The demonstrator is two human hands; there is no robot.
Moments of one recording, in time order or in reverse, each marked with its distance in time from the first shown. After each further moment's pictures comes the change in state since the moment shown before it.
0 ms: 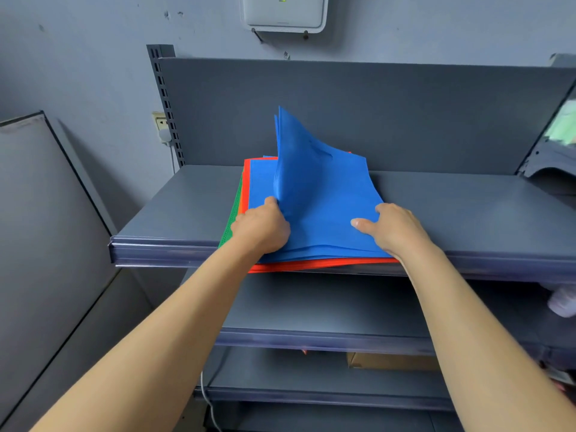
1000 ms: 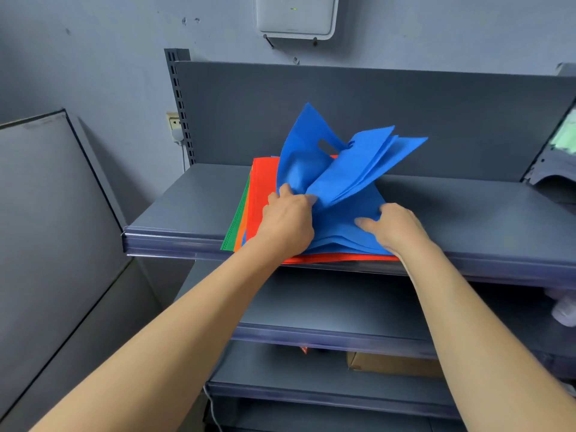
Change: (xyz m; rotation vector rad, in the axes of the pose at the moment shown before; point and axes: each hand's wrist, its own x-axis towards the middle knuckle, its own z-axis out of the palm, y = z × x) left_hand -0.034 0.027 -0.005 0.012 0.134 0.279; right_hand 0.003 0.004 0.000 0.014 0.013 -0.032
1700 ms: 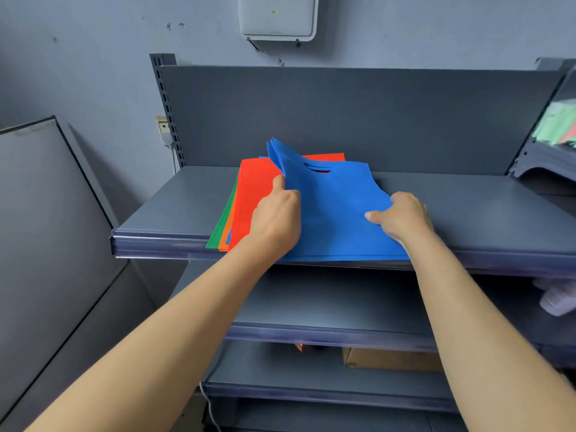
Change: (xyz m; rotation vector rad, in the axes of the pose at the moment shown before) left_hand 0.002 0.013 0.008 0.037 0.114 -0.033; right_hand -0.001 0.024 -0.021 0.181 0.129 0.131
